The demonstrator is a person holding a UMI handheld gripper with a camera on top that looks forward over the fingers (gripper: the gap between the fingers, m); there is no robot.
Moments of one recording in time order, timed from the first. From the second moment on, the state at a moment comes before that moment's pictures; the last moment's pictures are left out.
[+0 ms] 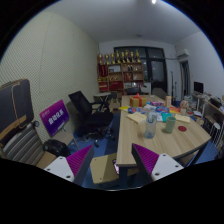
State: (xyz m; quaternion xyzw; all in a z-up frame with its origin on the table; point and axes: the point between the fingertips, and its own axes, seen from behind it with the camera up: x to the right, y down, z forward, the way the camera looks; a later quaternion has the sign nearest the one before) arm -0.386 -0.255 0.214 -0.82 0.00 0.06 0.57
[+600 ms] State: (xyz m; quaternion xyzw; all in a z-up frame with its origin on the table) arm -0.283 -0.164 0.180 -0.78 0.05 0.02 0.62
